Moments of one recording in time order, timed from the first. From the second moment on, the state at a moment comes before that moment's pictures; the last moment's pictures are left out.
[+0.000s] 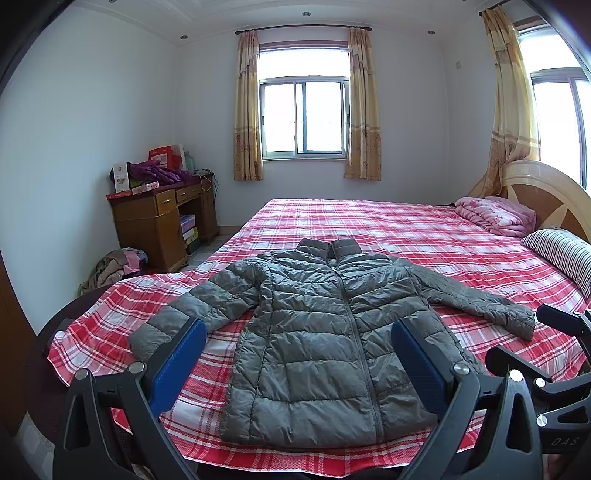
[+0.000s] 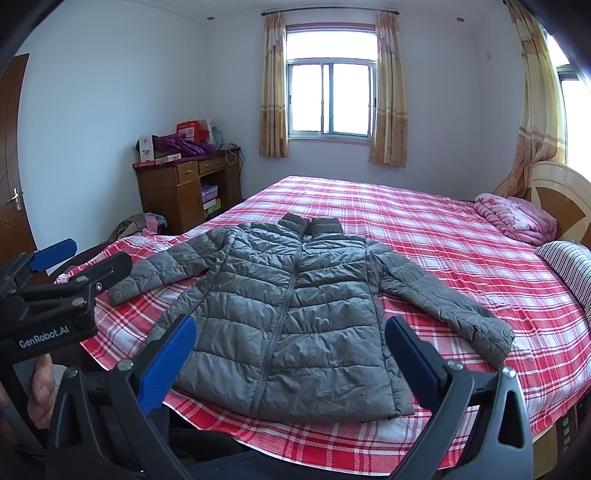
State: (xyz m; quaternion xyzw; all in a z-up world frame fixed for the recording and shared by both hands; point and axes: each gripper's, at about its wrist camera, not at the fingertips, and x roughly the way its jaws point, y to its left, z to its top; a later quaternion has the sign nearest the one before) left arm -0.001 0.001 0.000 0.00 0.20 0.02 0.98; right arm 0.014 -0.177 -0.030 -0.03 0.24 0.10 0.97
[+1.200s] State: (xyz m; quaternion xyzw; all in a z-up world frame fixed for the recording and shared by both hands) left arm 0.003 0.000 -0.006 0.01 0.21 0.01 0.98; right arm 0.015 -0.174 -0.034 -0.03 0.25 0.11 0.96
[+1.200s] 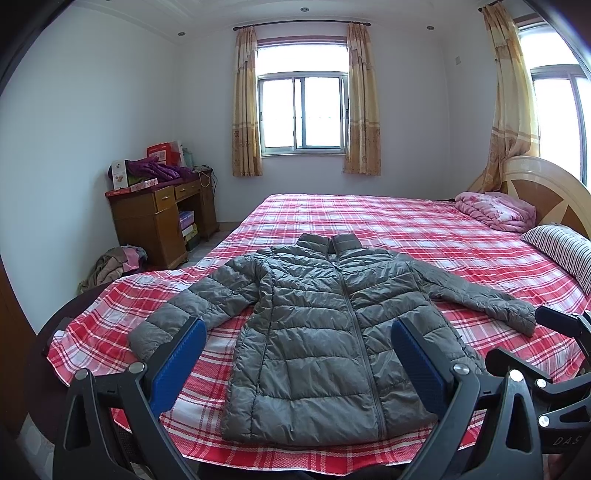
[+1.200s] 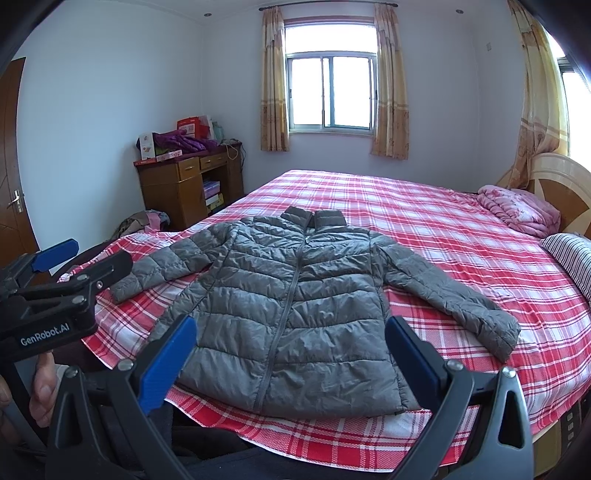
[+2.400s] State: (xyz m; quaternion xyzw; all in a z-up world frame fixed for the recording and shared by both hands) left arm 0.300 0.029 -0.118 0.08 0.31 0.09 0.94; right arm 0.161 -0.514 -0.169 0.27 0.36 -0.22 0.87
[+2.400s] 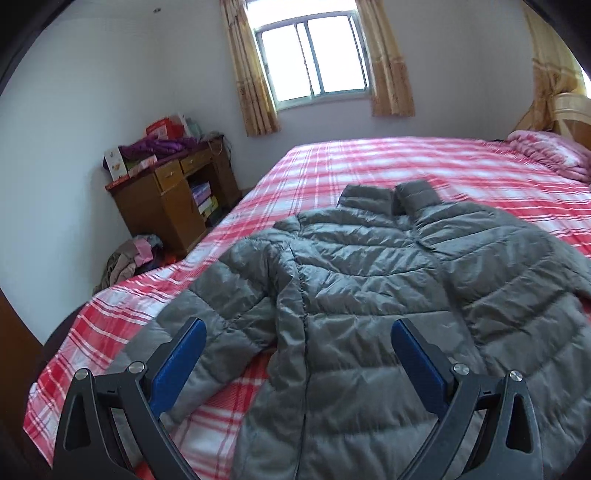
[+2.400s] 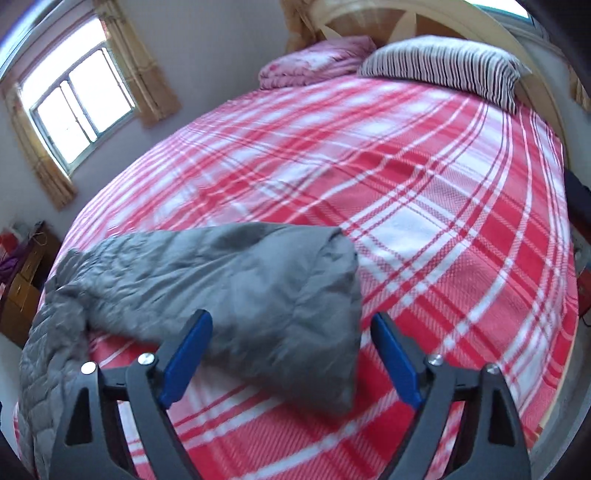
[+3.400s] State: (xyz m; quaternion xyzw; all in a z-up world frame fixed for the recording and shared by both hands) left arm 0.356 0.126 -0.131 0.05 0.35 0.18 0.92; right arm 0.283 -0.367 -0.039 0.04 0.27 -0.04 0.96
